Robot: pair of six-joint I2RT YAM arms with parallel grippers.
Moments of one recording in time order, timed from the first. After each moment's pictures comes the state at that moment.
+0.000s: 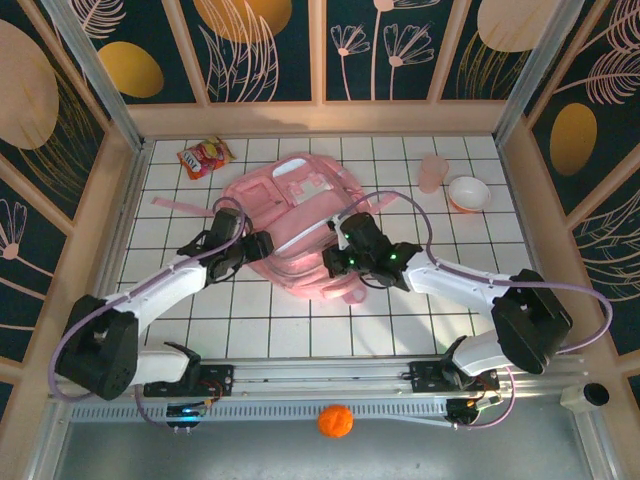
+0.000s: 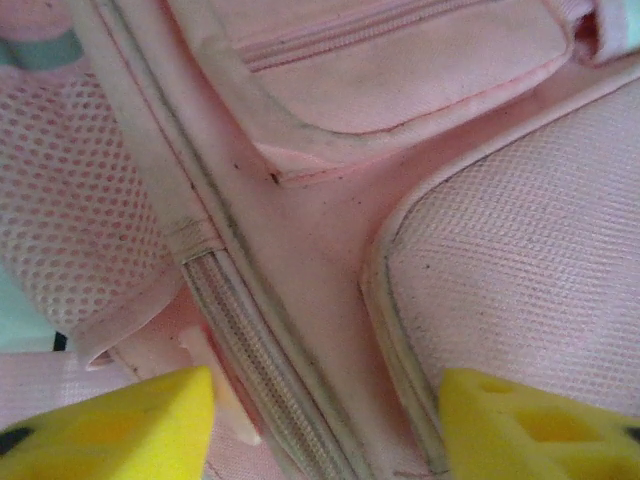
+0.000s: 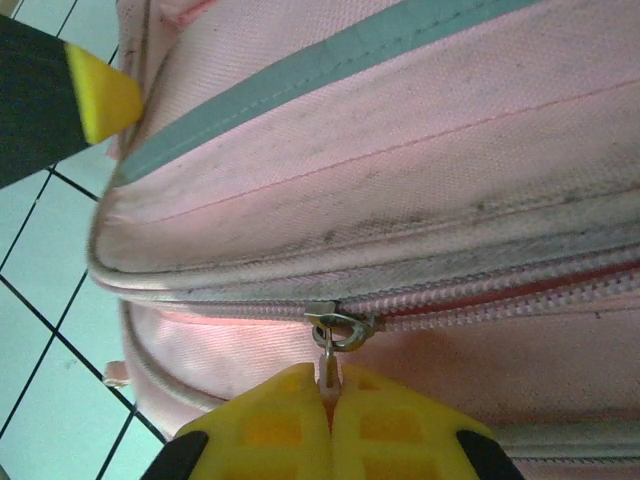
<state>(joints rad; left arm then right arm) -0.44 1.33 0.70 -0.23 0.02 -0.68 0.84 1.41 0.83 -0.17 -0.10 0.45</state>
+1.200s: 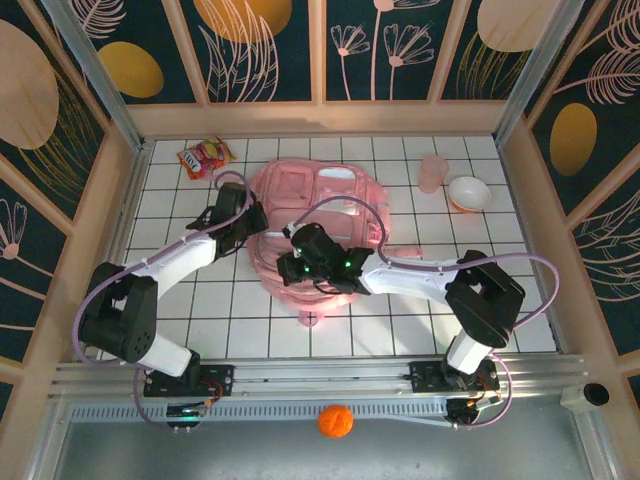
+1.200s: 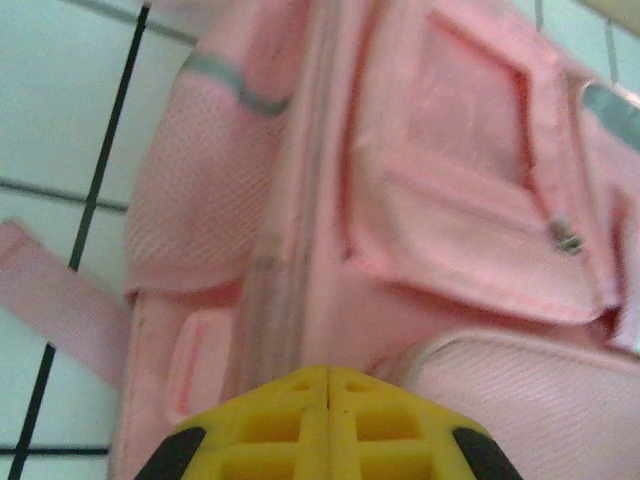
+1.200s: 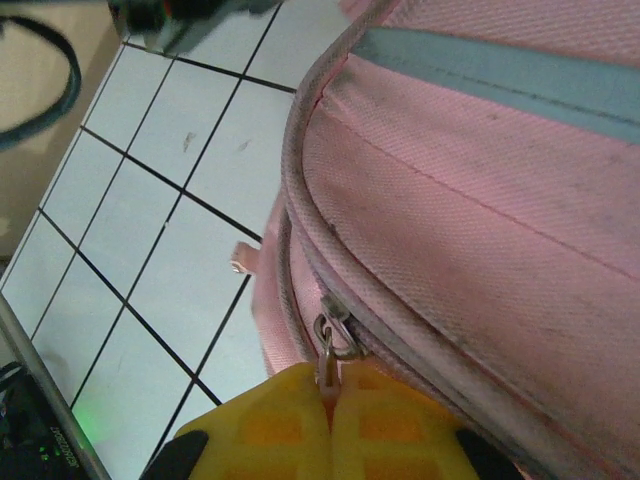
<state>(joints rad) -0.39 1.52 0.91 -0.13 -0.03 -0.66 1.05 1.66 1.03 -0.03 -0.05 0.63</state>
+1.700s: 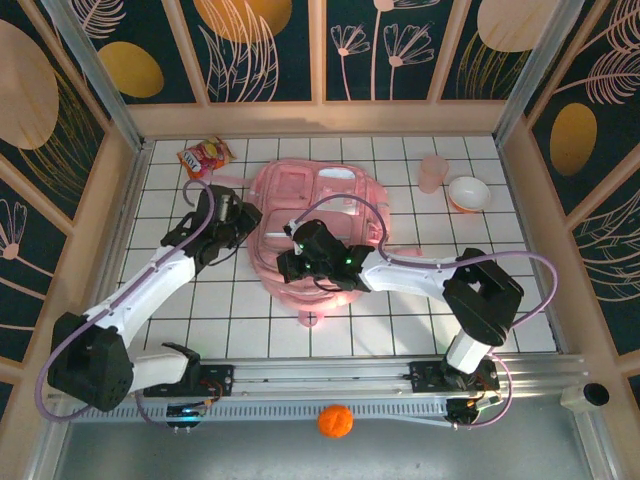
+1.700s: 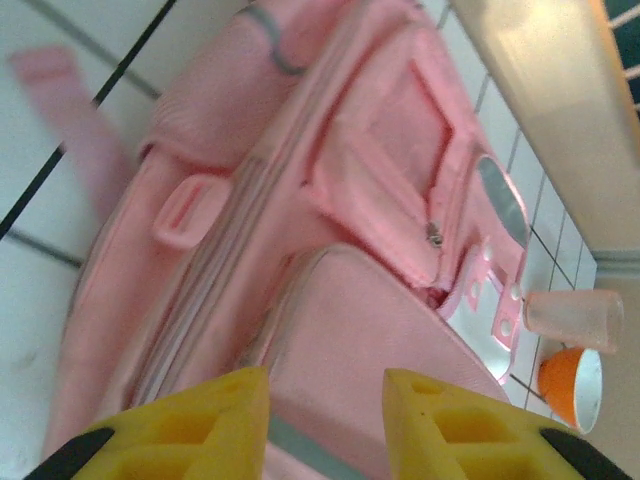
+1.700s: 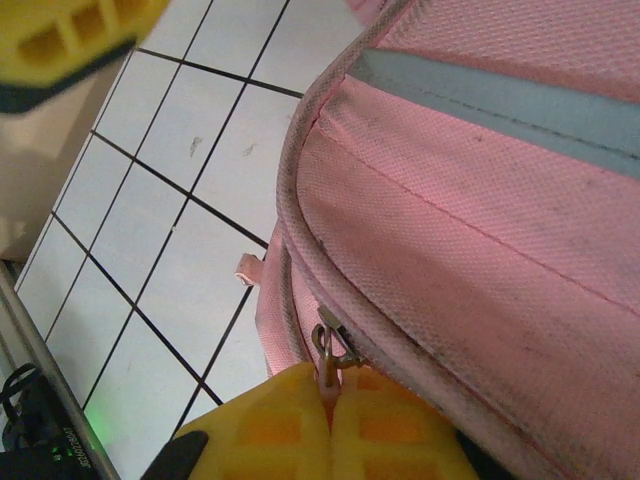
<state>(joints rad) -0.40 1.24 0.87 -0.37 0.02 -1.16 1.02 1.67 1.03 -0.01 -0.10 0.64</state>
